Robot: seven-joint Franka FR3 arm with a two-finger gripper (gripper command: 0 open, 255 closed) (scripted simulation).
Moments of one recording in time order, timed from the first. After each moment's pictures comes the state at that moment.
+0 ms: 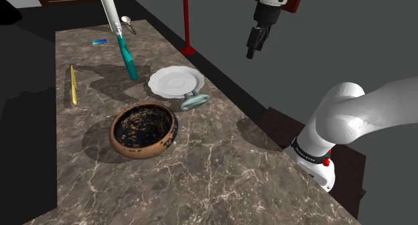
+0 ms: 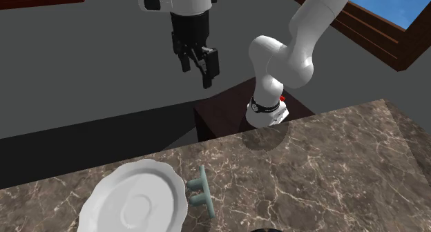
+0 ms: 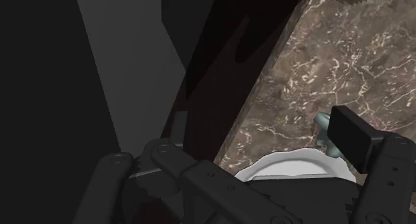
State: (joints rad) arm 0.02 -0.76 -0.04 -2.41 0.05 1.69 -0.14
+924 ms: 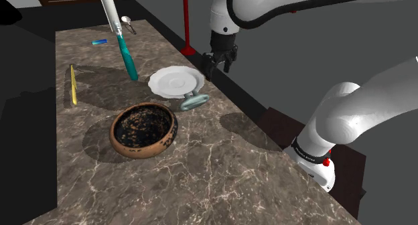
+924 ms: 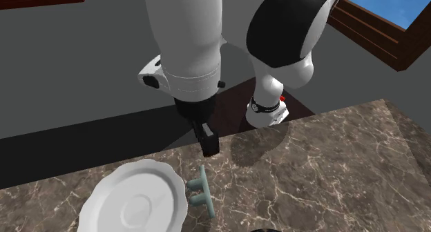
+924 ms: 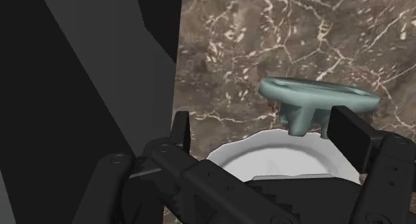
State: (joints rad) arm 0.02 -0.49 0.25 -2.37 0.15 1.92 0.32
